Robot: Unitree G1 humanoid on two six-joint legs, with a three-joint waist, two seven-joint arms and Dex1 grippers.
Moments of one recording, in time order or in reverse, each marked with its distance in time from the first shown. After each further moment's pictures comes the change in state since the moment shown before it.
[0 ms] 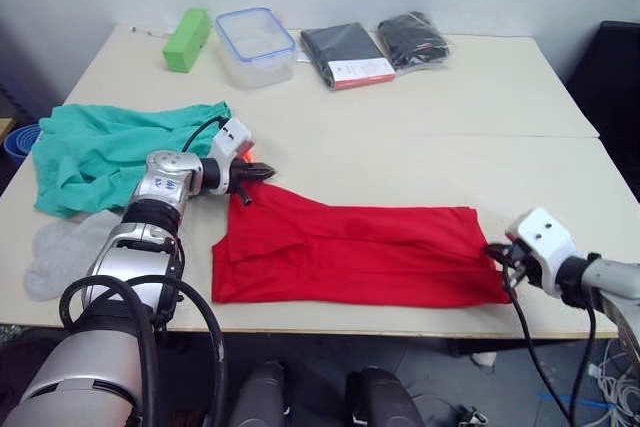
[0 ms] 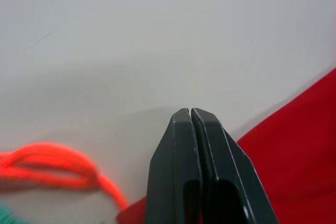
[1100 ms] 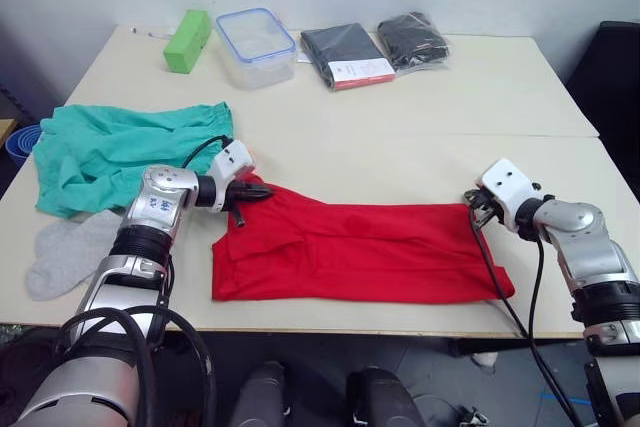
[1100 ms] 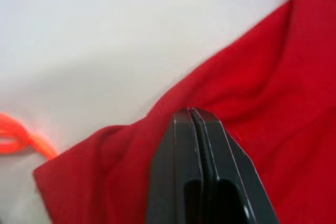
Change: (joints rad) left arm 0.212 0.051 -0.020 -0.336 0.003 0.112 0.001; right arm -0.453 0.094 0.235 0.661 -0.191 -0.351 -0.044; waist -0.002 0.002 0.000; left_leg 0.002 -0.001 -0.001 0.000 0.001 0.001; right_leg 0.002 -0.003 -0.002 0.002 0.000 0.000
